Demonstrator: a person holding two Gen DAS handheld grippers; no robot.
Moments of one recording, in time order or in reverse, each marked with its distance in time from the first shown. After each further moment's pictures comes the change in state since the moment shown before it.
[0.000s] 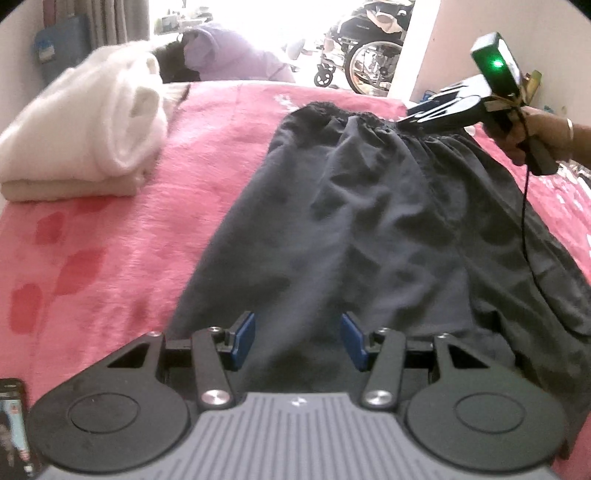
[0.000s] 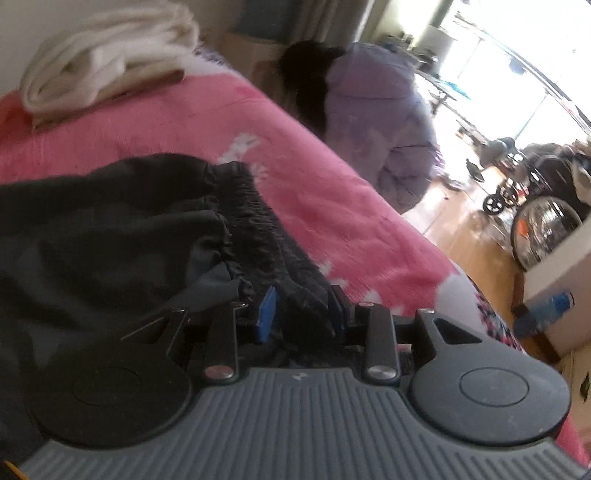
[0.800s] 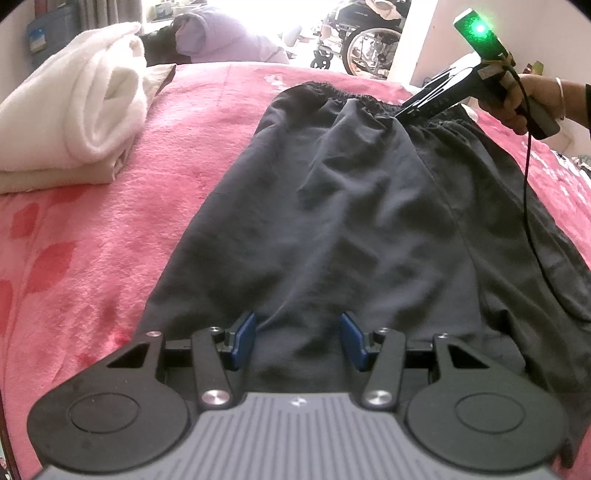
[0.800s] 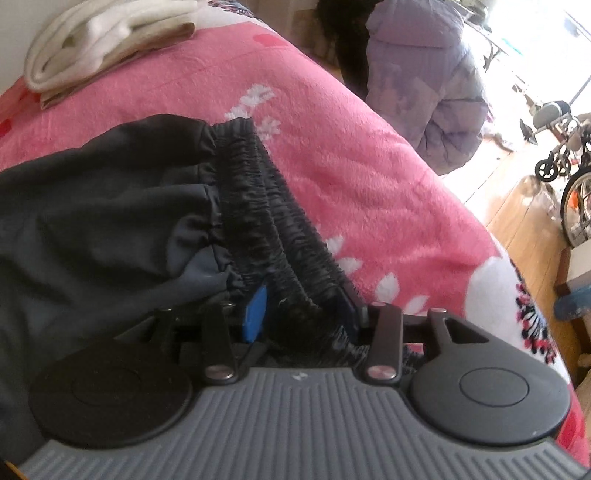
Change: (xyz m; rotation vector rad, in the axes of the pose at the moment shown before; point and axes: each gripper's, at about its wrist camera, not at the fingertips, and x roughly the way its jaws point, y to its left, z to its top) left arm 0.023 -0.003 0.002 0.004 0.039 -0.005; right arm 0.021 -0.024 0.006 0.017 0.171 0.186
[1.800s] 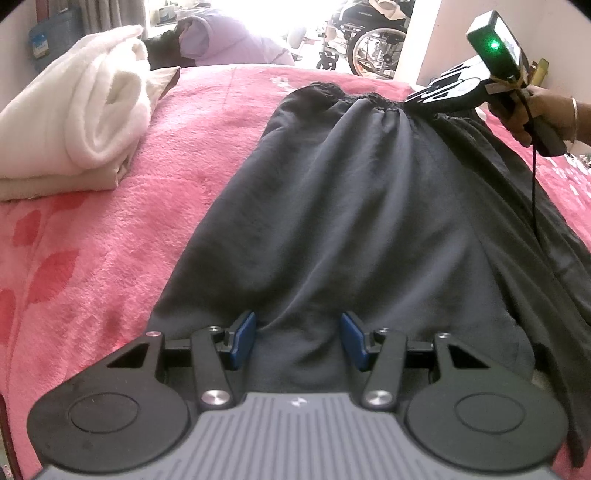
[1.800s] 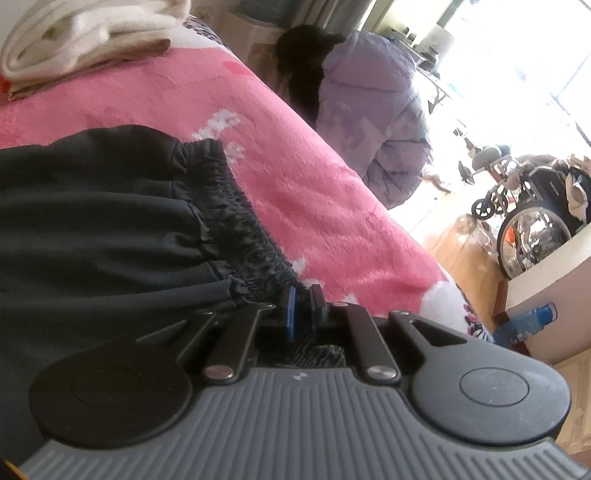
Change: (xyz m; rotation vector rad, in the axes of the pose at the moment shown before) left arm 0.007 0.000 0.001 0.012 -0.011 0.033; right arm 0.002 0.020 -0.009 -0.047 -0.135 -0.263
